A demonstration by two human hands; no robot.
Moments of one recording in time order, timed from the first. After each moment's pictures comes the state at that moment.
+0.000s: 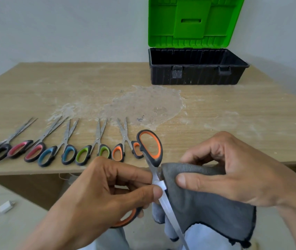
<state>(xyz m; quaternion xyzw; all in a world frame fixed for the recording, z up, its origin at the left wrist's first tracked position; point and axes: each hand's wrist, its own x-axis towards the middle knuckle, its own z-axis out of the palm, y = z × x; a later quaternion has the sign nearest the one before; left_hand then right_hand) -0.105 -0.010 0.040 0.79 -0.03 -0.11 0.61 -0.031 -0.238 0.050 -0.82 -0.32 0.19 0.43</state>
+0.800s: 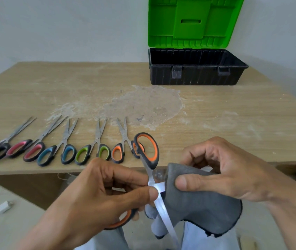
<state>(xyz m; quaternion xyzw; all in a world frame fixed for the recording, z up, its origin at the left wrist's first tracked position) -0.106 -0.004 0.040 0.79 -0.02 -0.13 0.60 -0.025 -0.240 0.039 -0.78 -0.30 0.26 0.49</state>
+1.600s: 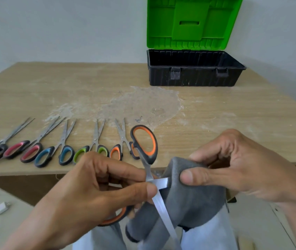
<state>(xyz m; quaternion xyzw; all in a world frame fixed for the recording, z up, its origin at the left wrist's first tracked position) -0.103 -0.001 0.050 0.78 -0.05 -0.11 0.61 -0.026 -0.248 0.056 -0.78 -0.28 0.25 0.50</state>
